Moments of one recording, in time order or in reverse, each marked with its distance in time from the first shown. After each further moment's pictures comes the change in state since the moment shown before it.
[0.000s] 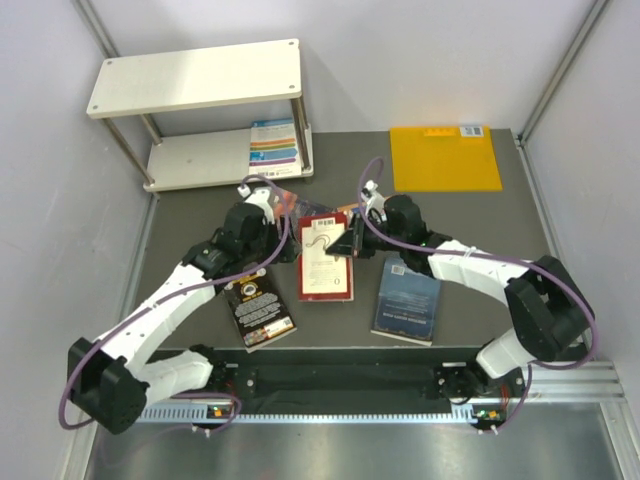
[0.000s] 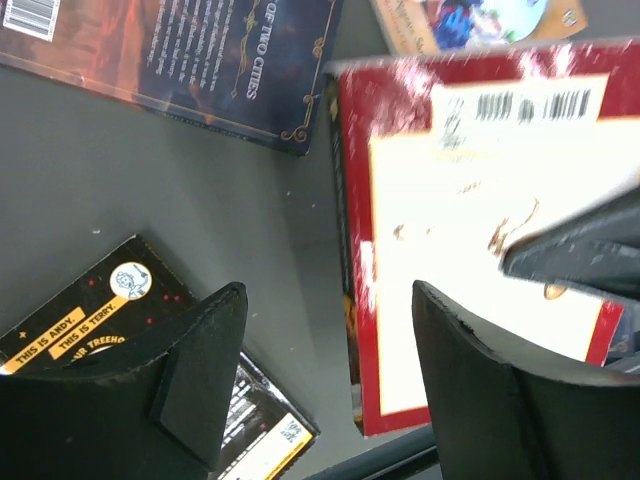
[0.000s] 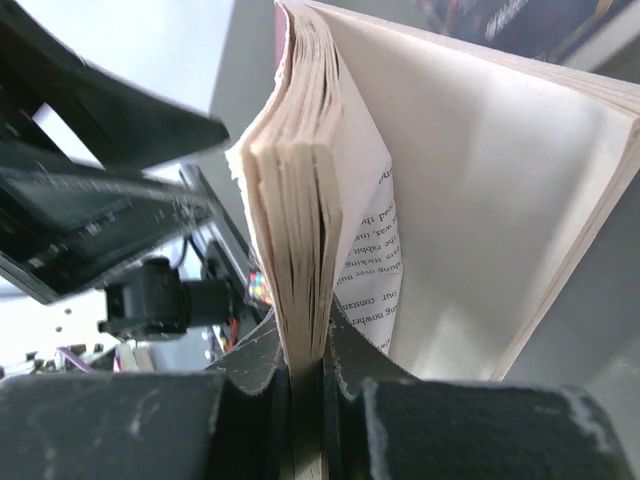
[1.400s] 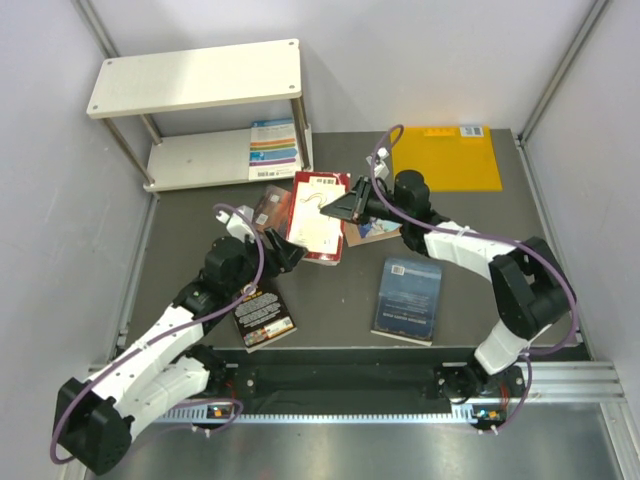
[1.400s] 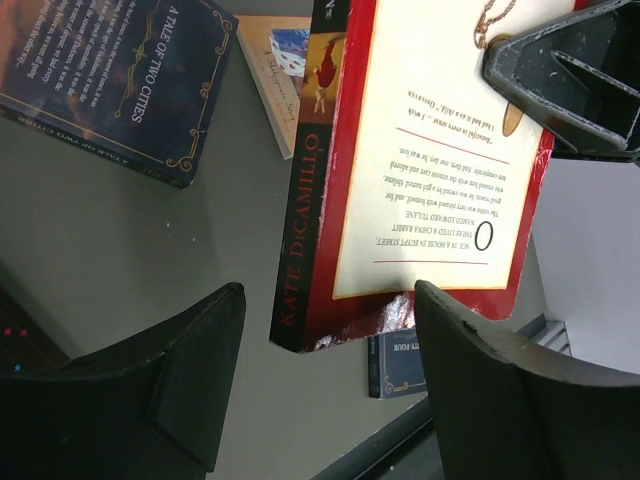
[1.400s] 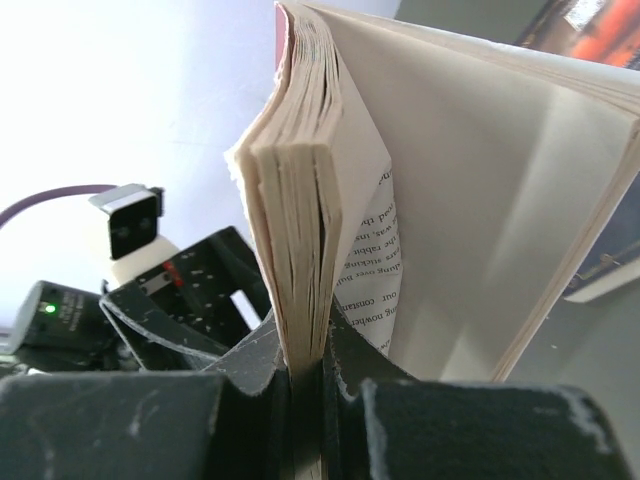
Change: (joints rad) left arm 0.000 -0.292 -0.365 0.438 0.087 -0.305; right arm -0.124 0.120 0.152 0.272 -0.104 0.226
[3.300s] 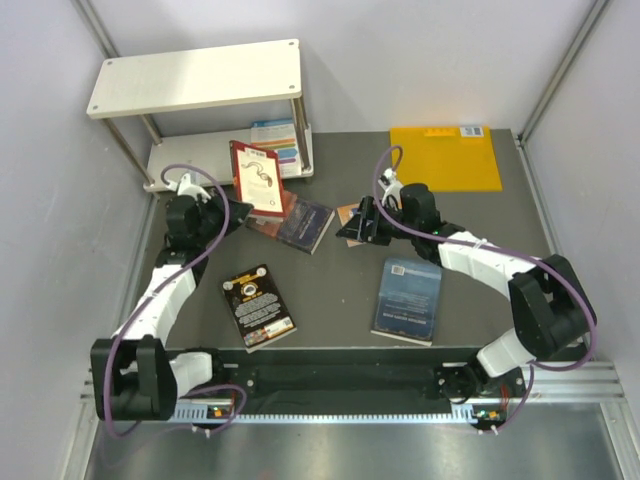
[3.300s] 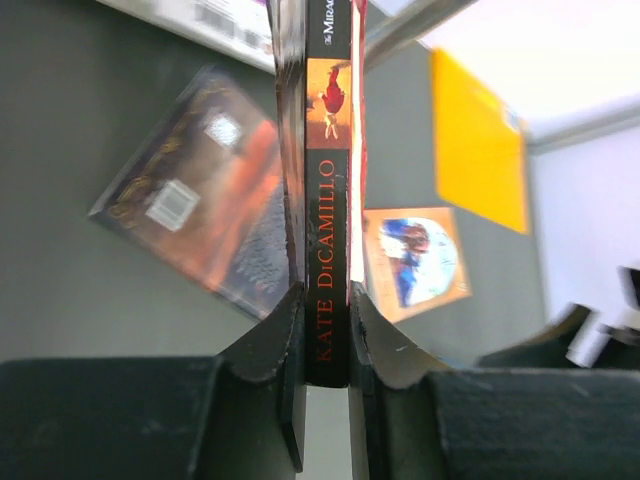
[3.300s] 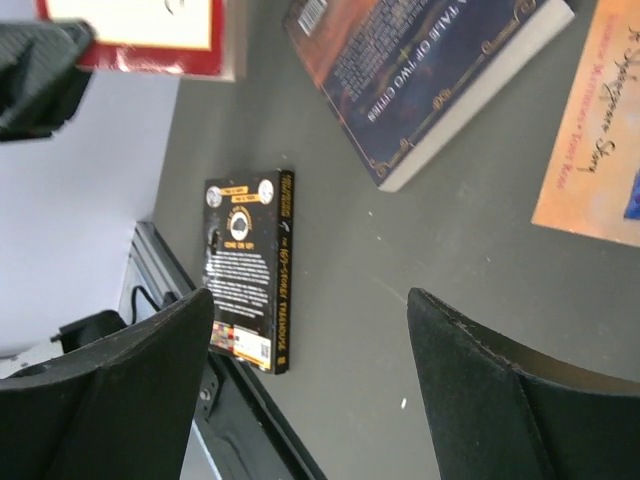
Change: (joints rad) left arm 0.502 0.280 0.168 0.117 0.184 0.068; right arm -0.022 -0.127 -0.091 -0.354 0.135 -0.319
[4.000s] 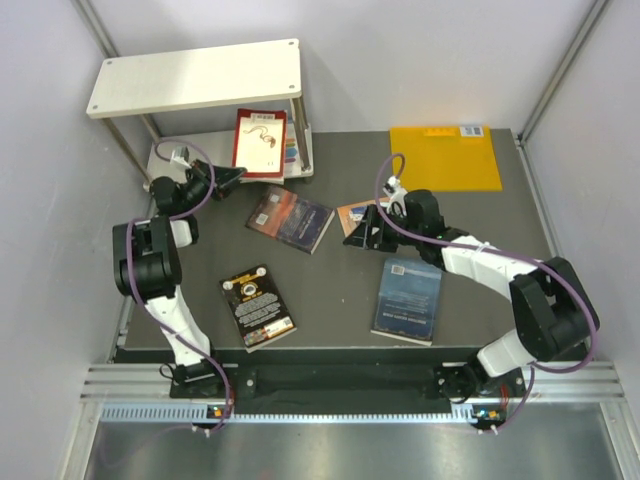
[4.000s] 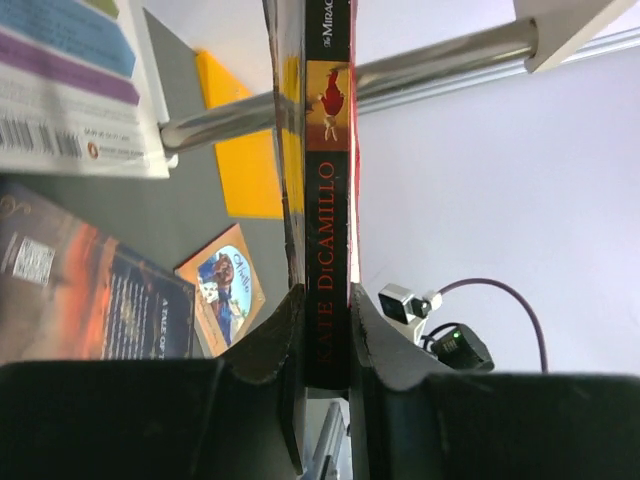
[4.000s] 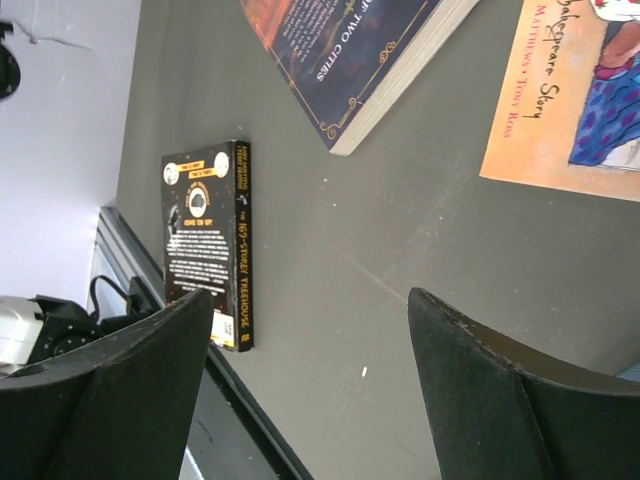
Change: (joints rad) left arm 0.259 0.774 0.232 1.034 0.711 -0.723; right arm -0.024 -0.017 -0.070 -0.034 0.003 -0.053
